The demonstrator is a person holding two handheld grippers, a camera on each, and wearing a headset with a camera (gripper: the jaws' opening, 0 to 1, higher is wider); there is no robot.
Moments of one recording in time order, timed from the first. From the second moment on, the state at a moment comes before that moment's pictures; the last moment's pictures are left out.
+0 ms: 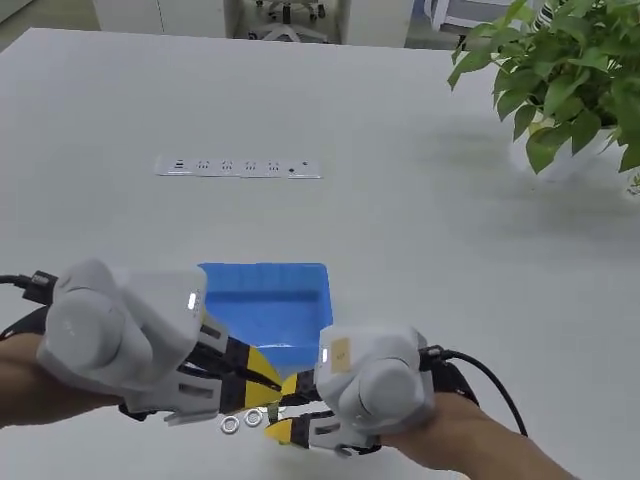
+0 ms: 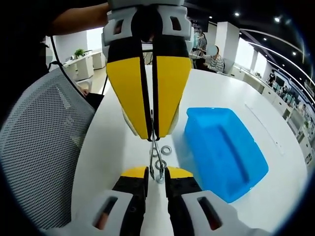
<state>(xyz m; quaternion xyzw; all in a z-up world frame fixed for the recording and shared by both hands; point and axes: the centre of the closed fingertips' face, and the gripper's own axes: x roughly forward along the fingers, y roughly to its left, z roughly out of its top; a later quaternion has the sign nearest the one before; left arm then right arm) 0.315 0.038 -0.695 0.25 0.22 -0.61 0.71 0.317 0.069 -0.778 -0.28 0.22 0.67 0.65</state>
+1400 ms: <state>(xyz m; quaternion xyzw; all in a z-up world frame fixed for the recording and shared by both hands) 0.317 0.039 -0.696 0.25 0.22 -0.61 0.72 0.316 0.072 -0.783 -0.28 0.24 0.67 0.65</state>
